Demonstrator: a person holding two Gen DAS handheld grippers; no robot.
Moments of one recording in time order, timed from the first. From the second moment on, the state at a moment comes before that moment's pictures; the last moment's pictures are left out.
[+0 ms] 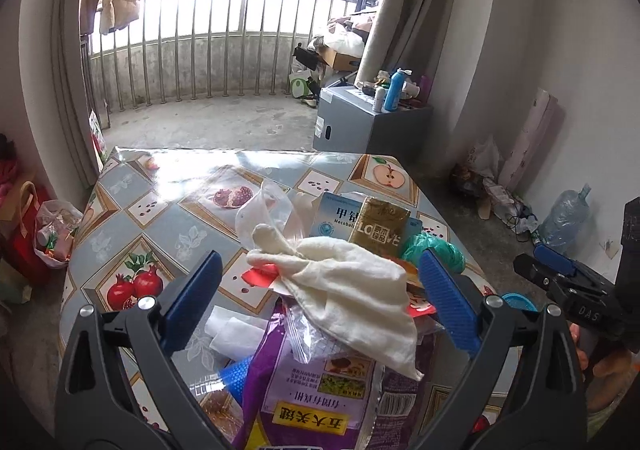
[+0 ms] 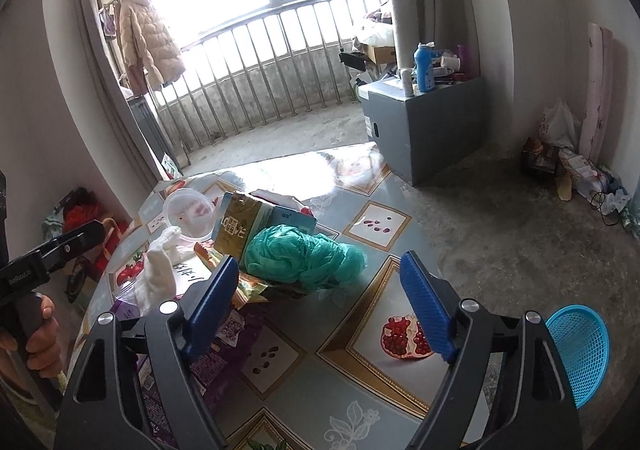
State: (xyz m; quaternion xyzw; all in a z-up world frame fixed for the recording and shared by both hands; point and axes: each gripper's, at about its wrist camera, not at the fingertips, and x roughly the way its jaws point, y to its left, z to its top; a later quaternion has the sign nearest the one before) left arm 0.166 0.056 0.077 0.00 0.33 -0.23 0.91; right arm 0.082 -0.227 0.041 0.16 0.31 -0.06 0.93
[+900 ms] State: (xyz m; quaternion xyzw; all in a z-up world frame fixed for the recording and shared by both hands) left arm 0.283 -0.069 0.057 0.11 0.51 -0.34 0.78; right arm 0.165 -0.303 -0.070 0.58 0.43 0.04 0.69
